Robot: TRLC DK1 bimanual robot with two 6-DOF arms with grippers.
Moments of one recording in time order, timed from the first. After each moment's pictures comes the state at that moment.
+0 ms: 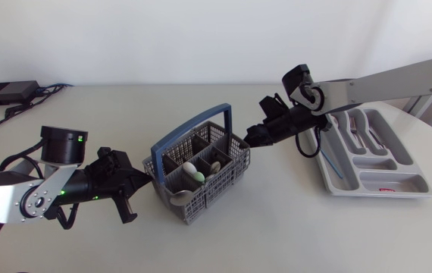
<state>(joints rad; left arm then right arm) -0.22 1.41 0.49 0.15 0.42 0.75 0.25 1.99 1.31 -0.42 -0.69 -0.08</state>
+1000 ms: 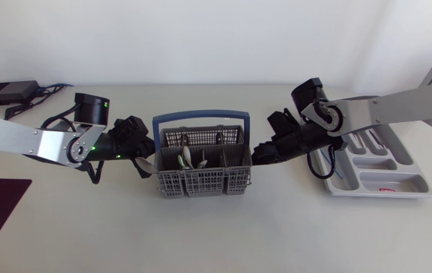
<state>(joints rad) -0.18 1.78 0.84 0.20 0.44 0.74 0.26 1.83 1.07 -0.35 -0.63 -0.05</state>
